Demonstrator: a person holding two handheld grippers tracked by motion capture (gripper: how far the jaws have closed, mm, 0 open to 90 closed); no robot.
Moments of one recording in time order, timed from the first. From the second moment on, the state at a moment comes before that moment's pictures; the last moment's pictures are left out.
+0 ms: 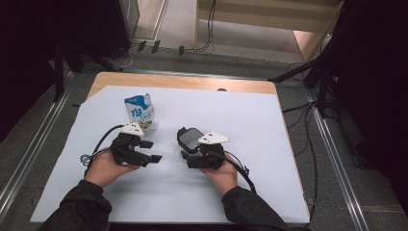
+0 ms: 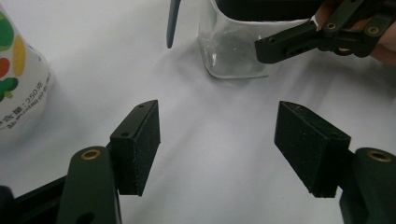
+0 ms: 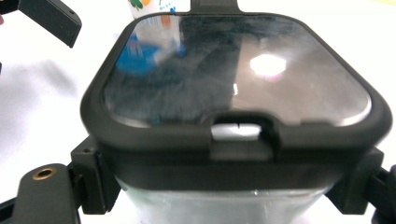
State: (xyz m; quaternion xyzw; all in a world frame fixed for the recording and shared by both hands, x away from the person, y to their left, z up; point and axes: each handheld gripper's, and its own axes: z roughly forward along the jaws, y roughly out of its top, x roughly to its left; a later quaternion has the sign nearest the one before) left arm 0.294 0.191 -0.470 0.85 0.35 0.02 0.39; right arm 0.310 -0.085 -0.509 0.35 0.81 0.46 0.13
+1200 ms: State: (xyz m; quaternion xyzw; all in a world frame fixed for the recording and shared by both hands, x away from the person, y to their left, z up) left arm 0.305 0.180 -0.467 0.85 0.34 0.03 0.40; right arm 0.277 -0.132 -0.485 0.33 0.82 0.47 0.07
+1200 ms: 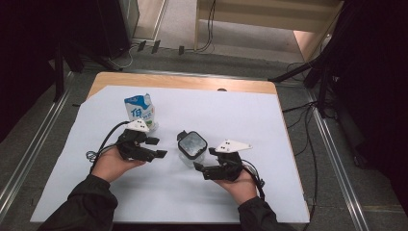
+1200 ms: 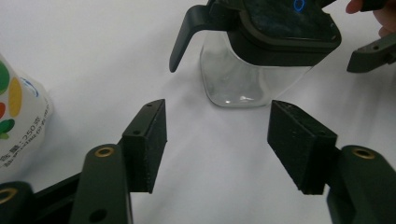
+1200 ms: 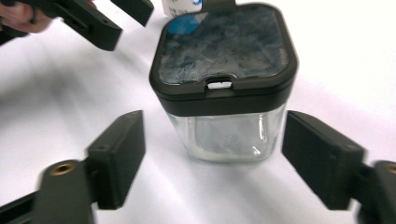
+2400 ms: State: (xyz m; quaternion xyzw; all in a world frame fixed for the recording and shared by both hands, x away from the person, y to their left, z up) left arm 0.301 0.135 -0.482 0.85 0.33 0.02 0.41; right arm 0.329 -0.153 -0.491 0.34 0.82 0.45 0.06
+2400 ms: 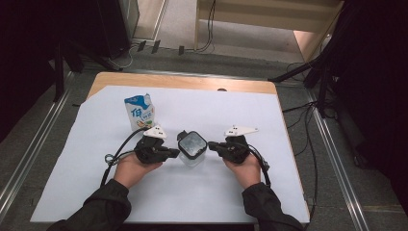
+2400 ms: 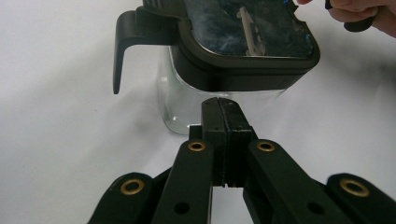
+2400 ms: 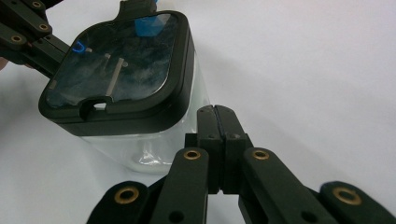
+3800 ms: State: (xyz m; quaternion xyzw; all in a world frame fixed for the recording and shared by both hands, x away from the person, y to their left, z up) left arm 0.328 0.146 -0.484 0.84 0.36 0.02 0.41; right arm 0.296 -0.134 -0.491 0.34 0.82 0.46 0.03
